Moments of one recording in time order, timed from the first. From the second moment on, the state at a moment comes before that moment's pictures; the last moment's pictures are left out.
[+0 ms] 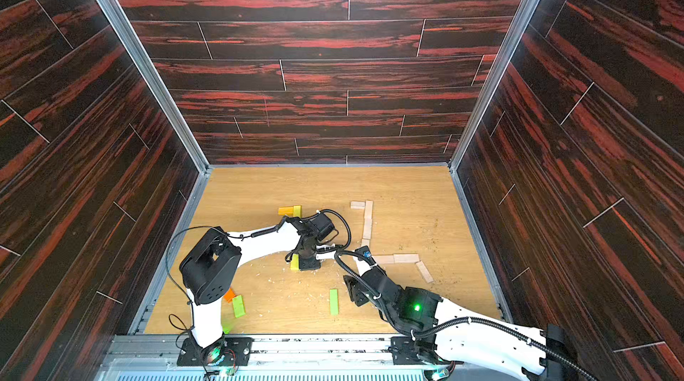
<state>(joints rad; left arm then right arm) -0.79 1.95 1.32 -0.82 -0.02 0.65 1.17 0.79 0.49 -0.39 0.39 0.52</state>
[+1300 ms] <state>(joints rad) -0.79 1.96 1.32 -0.86 -0.06 0.68 1.16 0.83 0.49 -0.37 0.37 0.52</state>
